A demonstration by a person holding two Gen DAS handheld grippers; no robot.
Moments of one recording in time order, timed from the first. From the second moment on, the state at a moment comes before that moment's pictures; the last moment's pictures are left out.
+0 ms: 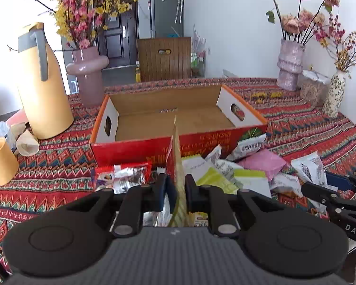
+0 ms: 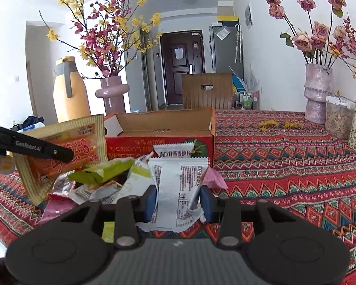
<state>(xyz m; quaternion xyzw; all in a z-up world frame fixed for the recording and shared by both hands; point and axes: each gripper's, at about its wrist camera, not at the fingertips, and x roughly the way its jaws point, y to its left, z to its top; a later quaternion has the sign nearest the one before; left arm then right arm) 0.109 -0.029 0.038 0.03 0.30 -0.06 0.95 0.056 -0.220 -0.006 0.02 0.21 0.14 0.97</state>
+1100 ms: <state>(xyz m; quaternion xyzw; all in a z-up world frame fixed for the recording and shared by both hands) 0.217 -0.004 0.089 -0.03 0.23 -0.03 0.97 0.207 -0.179 0.053 0.01 0.20 0.15 0.97</state>
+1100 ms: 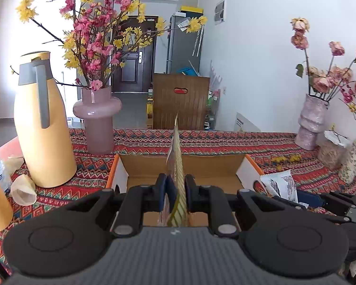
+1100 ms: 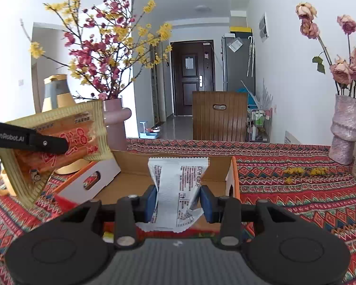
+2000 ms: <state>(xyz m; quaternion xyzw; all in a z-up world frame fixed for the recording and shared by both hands) 0.286 0.023 0.028 -0.07 0.28 0.00 0.96 0.268 -0.163 0.022 0.03 0.22 0.13 0.97</state>
